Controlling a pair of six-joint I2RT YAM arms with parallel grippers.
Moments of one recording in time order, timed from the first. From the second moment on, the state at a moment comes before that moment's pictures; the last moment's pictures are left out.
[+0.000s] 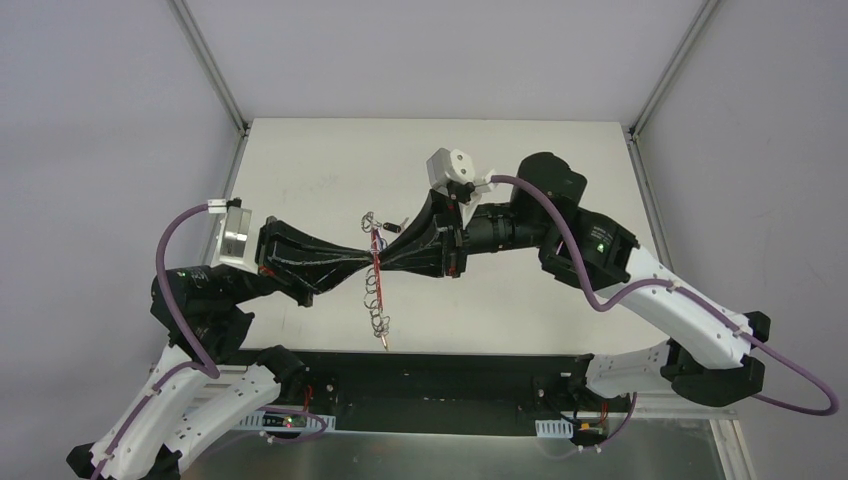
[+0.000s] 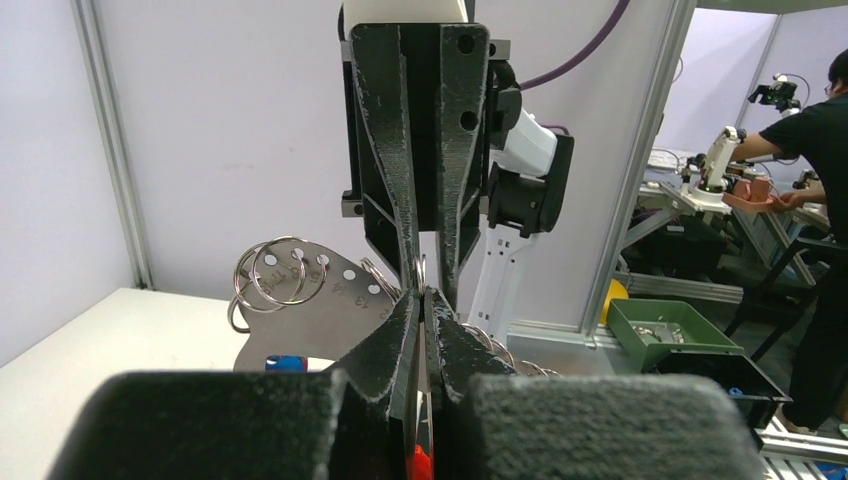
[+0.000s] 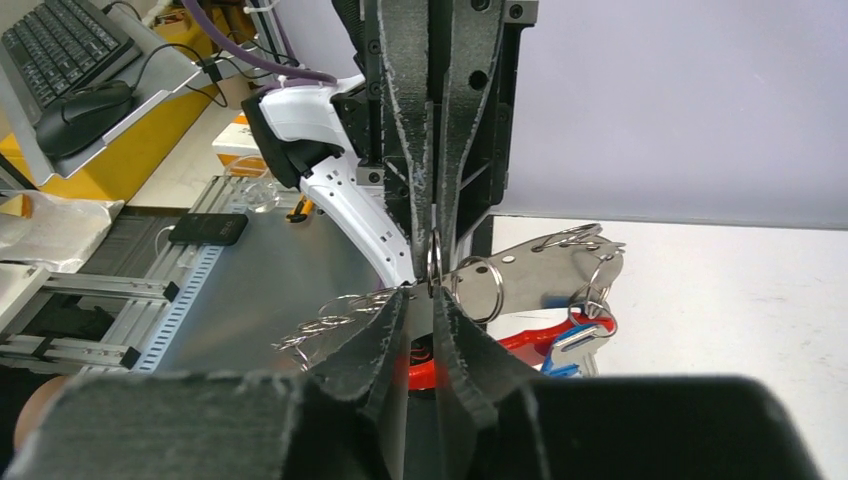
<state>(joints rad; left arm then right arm) -0.63 0.54 0.89 0.32 0.68 -0.56 1.14 1.27 1.65 -0.36 -0.62 0.08</state>
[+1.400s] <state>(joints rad) -0.63 0.49 0.94 -0.06 0.64 -0.41 1.16 1.21 1.57 -0.44 -0.51 0.11</state>
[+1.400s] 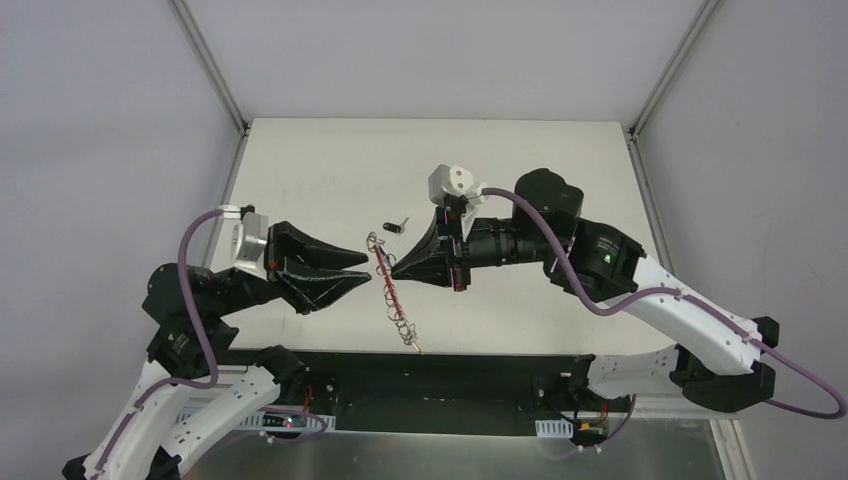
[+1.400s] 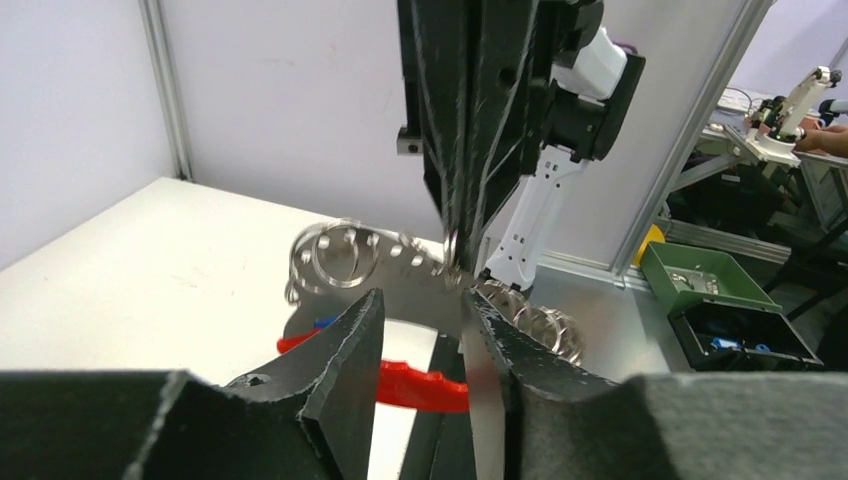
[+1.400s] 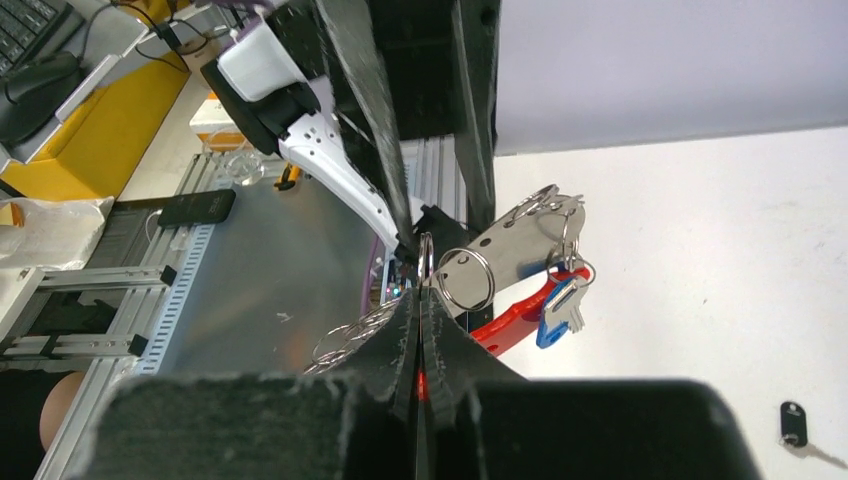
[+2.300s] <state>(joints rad) -0.63 0.71 1.24 -0.37 0.81 -0.35 1.16 1.45 1.92 -1.08 -0.49 0.08</state>
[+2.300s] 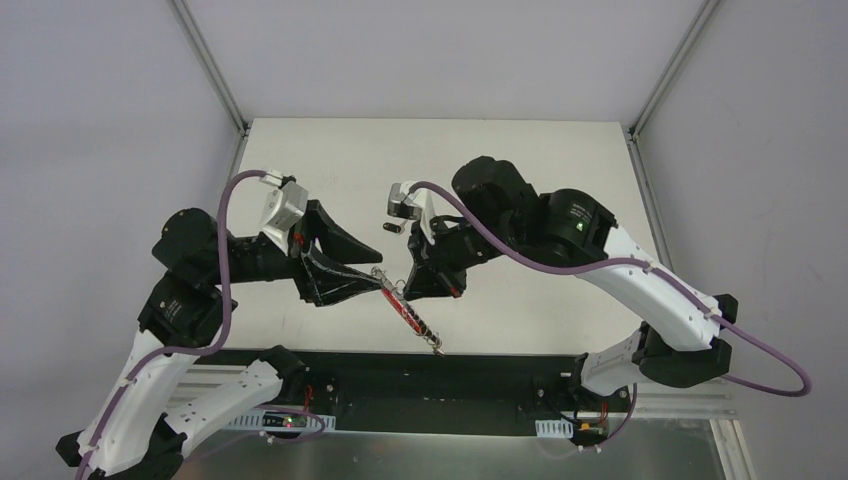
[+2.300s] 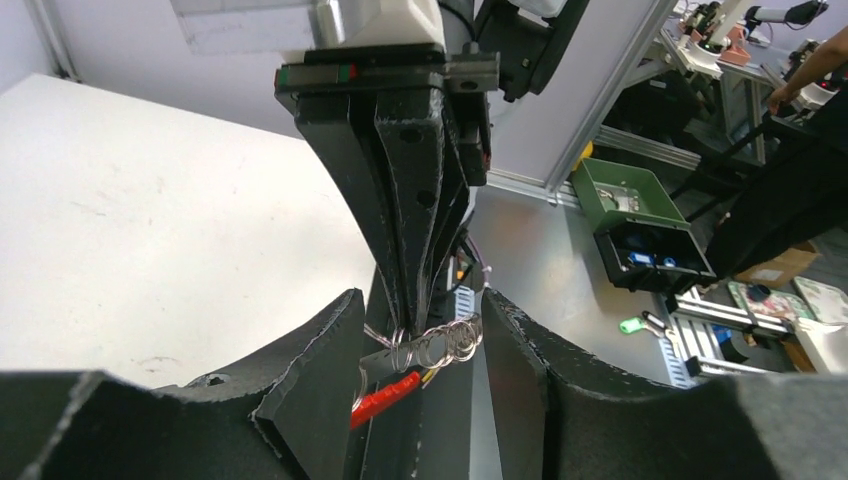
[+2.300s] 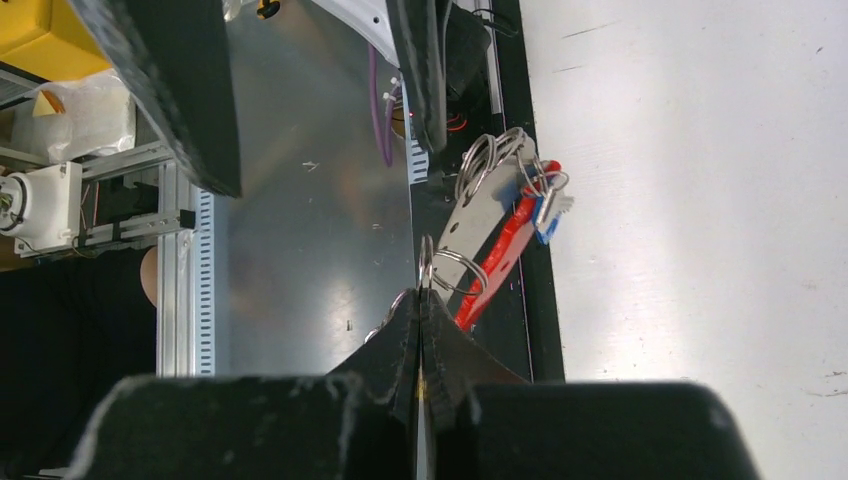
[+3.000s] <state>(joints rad) -0.63 0.74 1.24 -0.39 0.92 -0.36 1.15 1.52 2.06 -1.12 -0.49 0.17</state>
